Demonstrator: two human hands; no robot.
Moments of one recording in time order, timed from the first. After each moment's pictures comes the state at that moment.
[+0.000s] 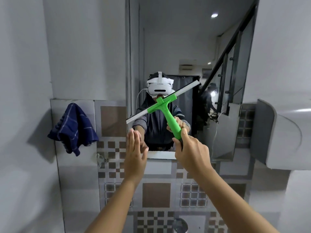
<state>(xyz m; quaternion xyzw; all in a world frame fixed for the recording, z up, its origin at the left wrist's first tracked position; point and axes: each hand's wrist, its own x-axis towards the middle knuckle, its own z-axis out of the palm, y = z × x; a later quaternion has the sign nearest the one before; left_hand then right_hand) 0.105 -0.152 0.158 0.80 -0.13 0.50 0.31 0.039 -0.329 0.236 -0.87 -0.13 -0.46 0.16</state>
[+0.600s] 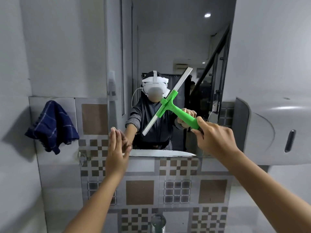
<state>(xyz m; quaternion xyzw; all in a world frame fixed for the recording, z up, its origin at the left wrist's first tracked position) 0.102 -0.160 0.160 0.80 -0.09 0.51 0.31 0.038 -0.448 0.271 -0.85 -0.14 -0.50 -0.03</state>
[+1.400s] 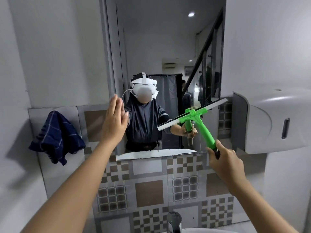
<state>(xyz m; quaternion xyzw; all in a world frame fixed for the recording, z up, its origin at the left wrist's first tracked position) 0.117 -0.119 0.282 0.81 -0.15 0.54 0.19 0.017 -0.439 0.189 -0.87 0.05 -0.44 0.20</state>
